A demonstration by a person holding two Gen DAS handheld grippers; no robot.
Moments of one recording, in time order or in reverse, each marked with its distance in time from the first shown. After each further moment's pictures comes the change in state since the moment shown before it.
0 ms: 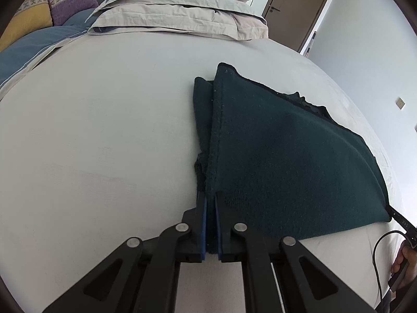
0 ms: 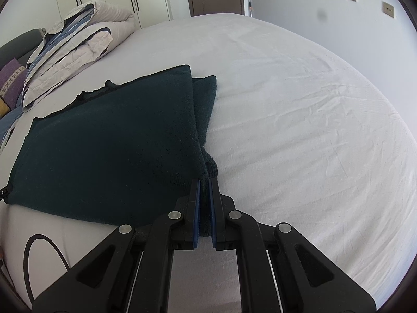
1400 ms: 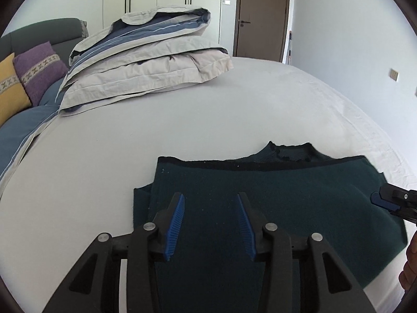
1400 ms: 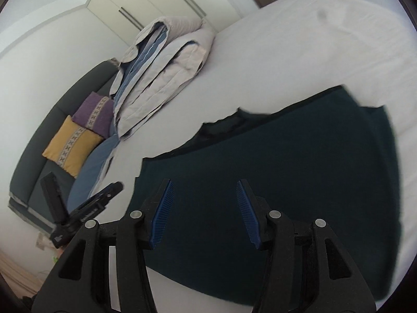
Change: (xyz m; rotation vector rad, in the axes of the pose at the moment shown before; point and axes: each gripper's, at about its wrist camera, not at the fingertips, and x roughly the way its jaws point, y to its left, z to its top) left arm 0.032 -0.113 0.096 0.266 -0.158 0.112; right arm 0.048 0.127 0.096 0.137 0.071 0.680
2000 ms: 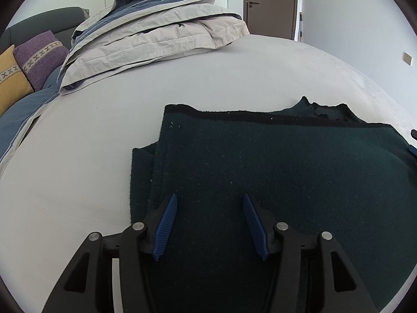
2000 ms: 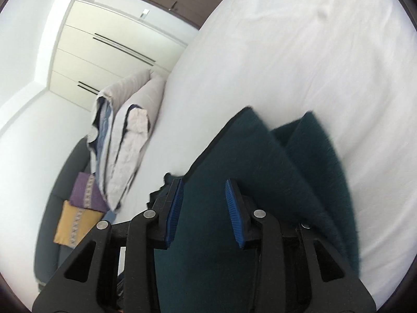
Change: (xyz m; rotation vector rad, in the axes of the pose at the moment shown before) left arm 0.055 0.021 -0.042 -0.008 0.077 0.051; right arm -0.016 -0.142 0.034 0.371 -0.269 -0.086
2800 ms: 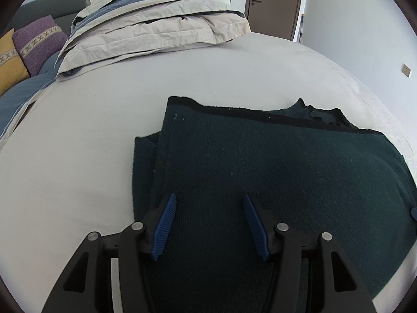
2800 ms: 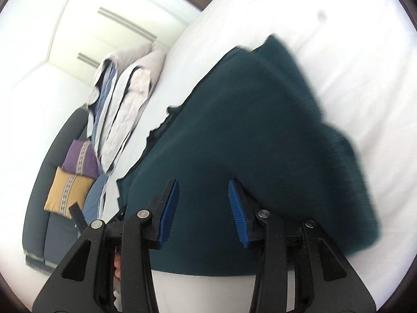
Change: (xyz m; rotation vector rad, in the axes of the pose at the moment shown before) left arm -0.014 0.009 -0.001 -0.076 0.060 -0.070; right arm -0.066 -0.003 -0.086 -0.063 0.100 -0.036
